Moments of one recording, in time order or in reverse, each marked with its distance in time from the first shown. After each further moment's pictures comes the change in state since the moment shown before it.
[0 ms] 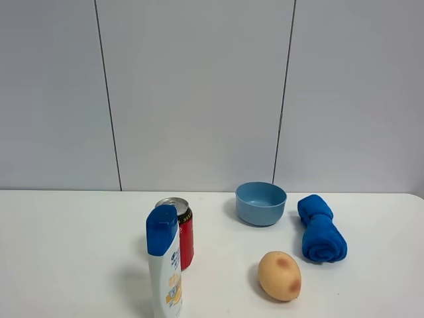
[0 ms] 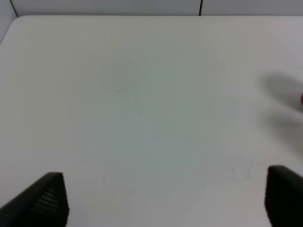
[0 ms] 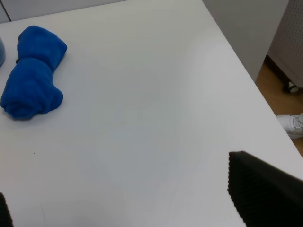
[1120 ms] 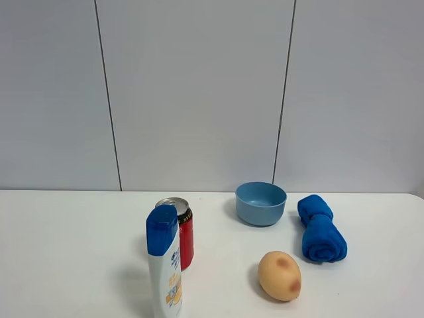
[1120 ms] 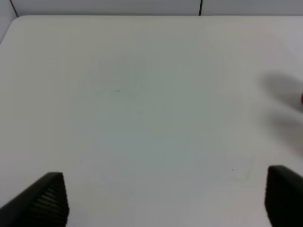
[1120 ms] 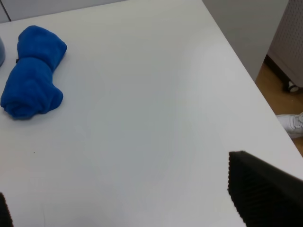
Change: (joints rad) left arm 0.000 0.000 0.000 0.000 0.000 0.000; right arm 0.000 0.000 0.000 0.000 0.000 0.000
